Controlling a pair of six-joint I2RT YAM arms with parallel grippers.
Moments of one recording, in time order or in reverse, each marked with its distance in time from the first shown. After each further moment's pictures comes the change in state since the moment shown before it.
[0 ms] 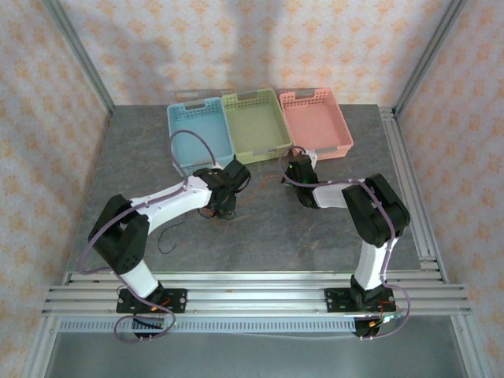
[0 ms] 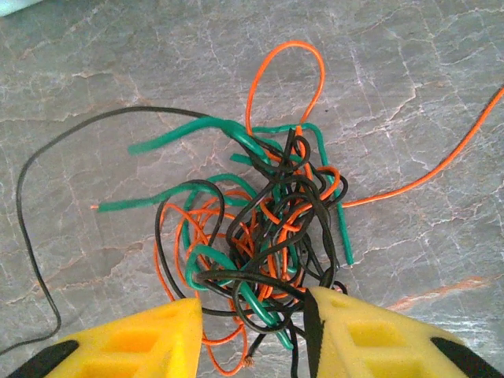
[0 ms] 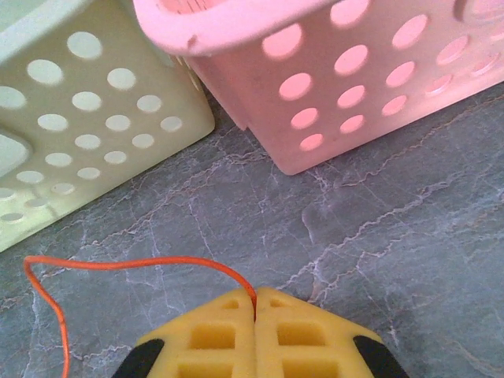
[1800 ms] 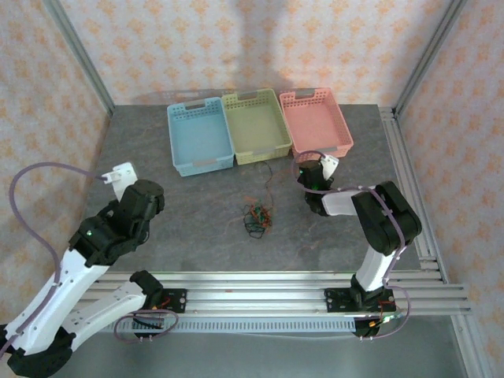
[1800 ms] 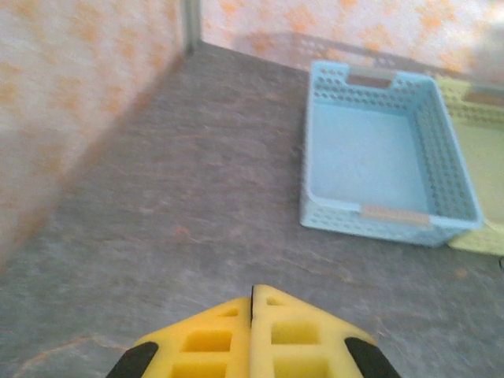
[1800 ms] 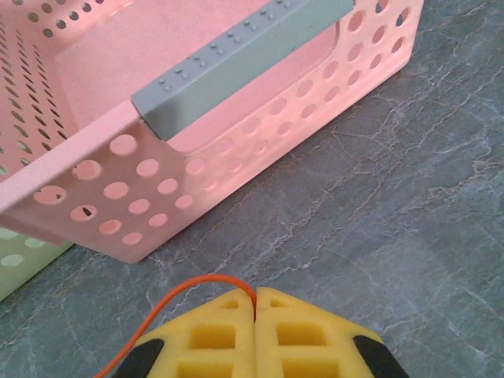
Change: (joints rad) left arm 0.069 -0.885 -0.112 -0.218 -0.415 -0.071; right arm -0.040 -0.101 -0.138 0.088 0.269 0.083
